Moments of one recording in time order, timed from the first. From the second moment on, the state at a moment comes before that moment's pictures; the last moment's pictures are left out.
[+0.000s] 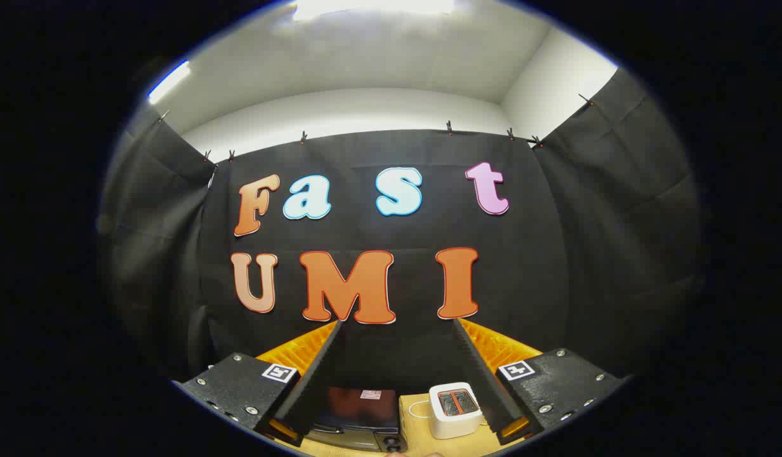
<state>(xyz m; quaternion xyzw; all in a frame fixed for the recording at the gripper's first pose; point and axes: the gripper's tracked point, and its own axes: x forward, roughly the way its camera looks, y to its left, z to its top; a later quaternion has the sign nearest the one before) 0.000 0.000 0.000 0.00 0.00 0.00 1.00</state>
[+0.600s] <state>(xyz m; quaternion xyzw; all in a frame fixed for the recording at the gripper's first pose) -0.047 -0.015 -0.016 -0.03 0.04 -0.06 1.00</state>
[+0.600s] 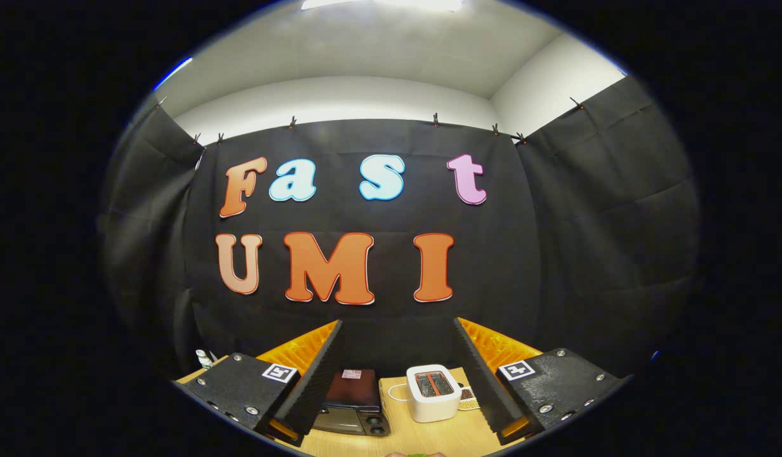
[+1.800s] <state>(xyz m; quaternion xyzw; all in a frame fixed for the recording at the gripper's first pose) -0.004 0.114 -0.129 0.03 0.18 0.06 0.98</state>
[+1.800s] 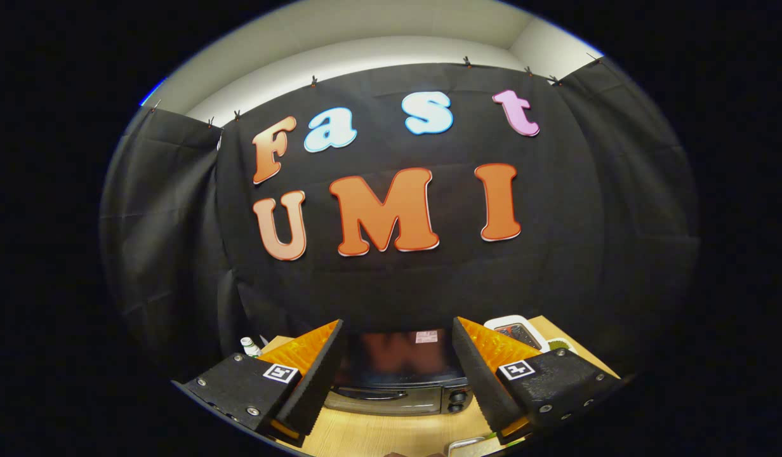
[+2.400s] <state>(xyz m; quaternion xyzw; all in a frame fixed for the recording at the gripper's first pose) 0.006 0.157 -0.280 0.03 0.38 0.04 0.93</state>
